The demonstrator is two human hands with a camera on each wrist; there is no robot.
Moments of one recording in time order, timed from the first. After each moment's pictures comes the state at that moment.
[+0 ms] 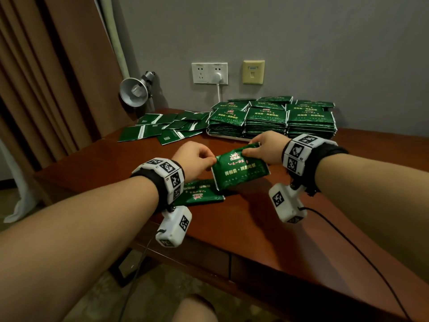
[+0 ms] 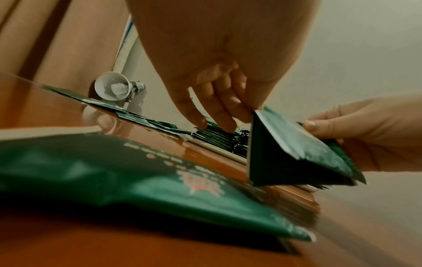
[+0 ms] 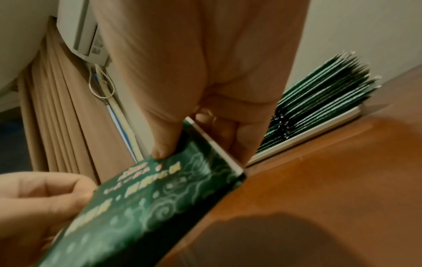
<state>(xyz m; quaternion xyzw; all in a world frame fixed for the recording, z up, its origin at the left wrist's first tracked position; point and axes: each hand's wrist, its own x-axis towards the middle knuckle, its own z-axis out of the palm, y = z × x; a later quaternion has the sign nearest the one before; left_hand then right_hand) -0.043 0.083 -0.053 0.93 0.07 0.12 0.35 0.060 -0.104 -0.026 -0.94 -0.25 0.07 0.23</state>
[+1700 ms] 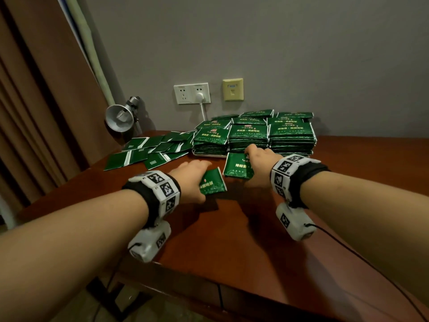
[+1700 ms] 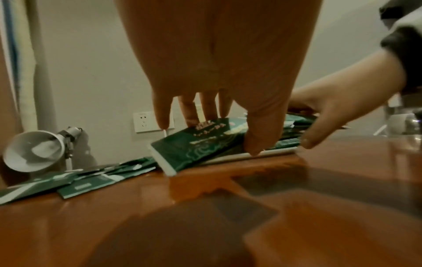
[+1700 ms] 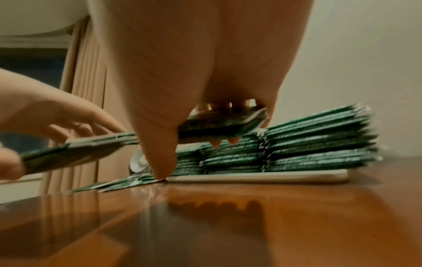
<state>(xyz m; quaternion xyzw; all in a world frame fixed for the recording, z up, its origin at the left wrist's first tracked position) -0.018 0.060 -0.026 1.00 0.03 -0.03 0.04 0.081 -0.127 -0.036 -0.97 -0.25 0.01 0.06</state>
